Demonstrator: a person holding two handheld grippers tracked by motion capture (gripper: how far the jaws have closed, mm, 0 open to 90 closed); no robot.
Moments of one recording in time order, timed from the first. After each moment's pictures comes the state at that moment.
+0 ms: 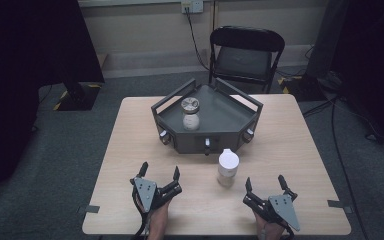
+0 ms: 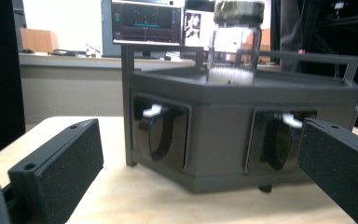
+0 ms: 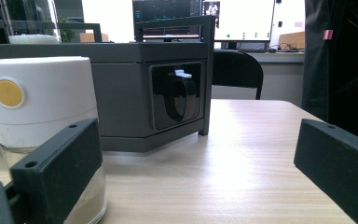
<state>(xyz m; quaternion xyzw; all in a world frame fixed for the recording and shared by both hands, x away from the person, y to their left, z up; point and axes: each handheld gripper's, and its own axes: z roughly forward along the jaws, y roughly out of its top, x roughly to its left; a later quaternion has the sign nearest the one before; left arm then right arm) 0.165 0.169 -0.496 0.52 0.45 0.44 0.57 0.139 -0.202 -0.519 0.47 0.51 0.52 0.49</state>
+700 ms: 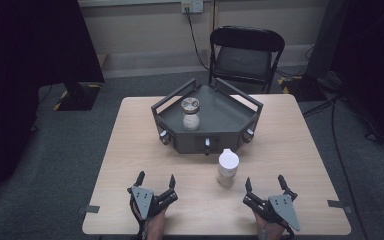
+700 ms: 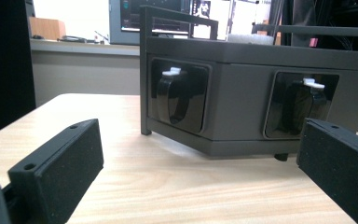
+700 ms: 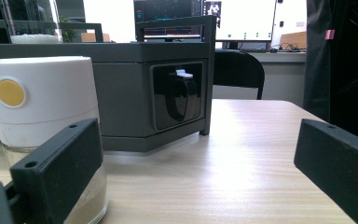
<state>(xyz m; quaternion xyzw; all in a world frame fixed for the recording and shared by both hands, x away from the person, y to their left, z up) 0.157 0.179 -0.521 0.52 0.47 0.44 0.56 0.139 -0.203 -0.519 0.47 0.51 0.52 0.49</state>
